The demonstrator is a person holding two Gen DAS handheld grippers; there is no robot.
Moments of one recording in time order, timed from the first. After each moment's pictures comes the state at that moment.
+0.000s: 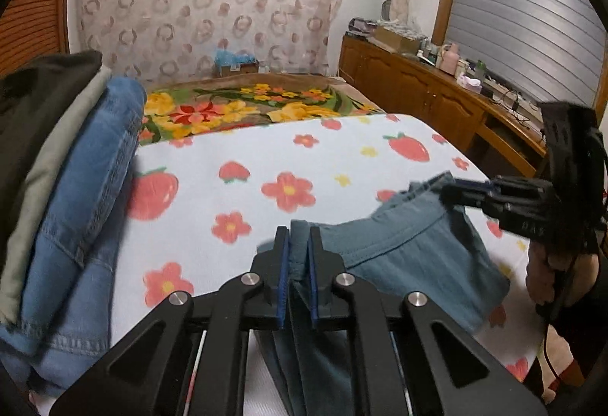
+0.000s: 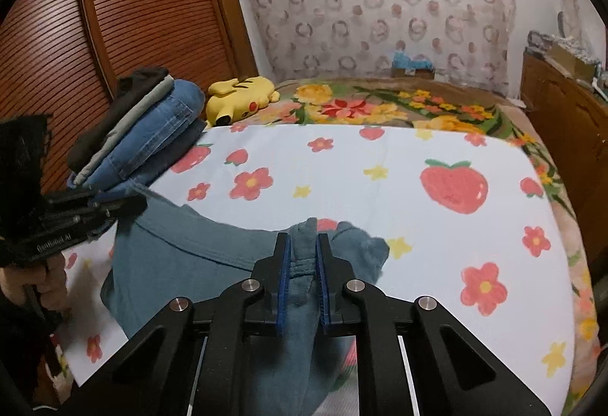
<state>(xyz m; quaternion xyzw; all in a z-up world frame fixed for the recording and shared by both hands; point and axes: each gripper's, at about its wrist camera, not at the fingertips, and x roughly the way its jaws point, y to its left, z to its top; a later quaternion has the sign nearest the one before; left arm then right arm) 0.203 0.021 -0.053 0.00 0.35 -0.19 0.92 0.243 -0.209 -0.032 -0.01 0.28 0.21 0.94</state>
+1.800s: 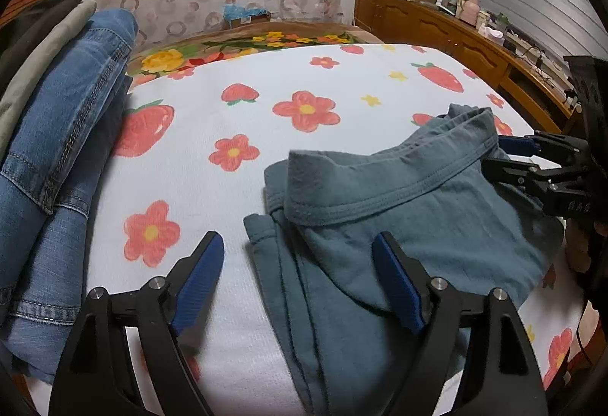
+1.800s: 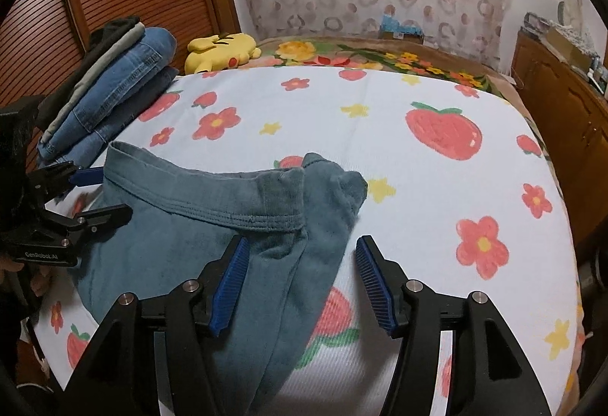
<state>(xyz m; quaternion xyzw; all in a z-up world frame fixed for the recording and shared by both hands) 0.206 0.015 -0.109 0.05 0.44 -0.15 0.89 0.253 -0.219 -0.053 -0.03 0.35 0.20 0.92</state>
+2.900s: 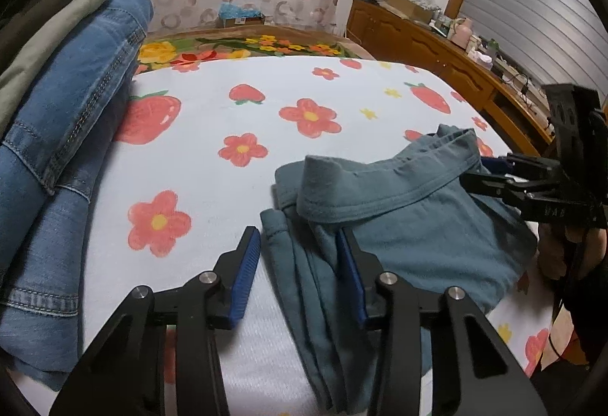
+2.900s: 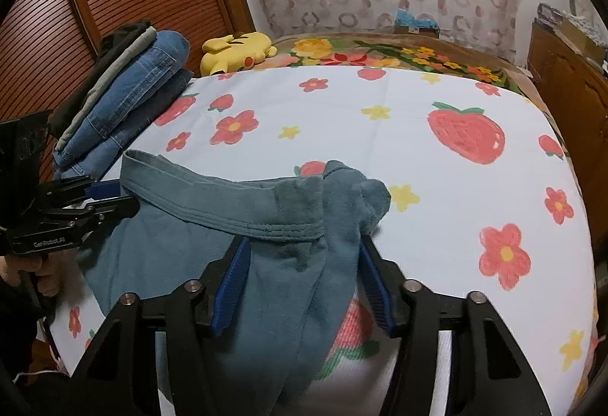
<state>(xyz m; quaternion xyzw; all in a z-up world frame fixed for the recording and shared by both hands) 0.203 0.042 -0.103 -0.02 0.43 -0.19 0.88 0.262 -0.213 -0.054 -0.01 0.36 0.23 0.90</state>
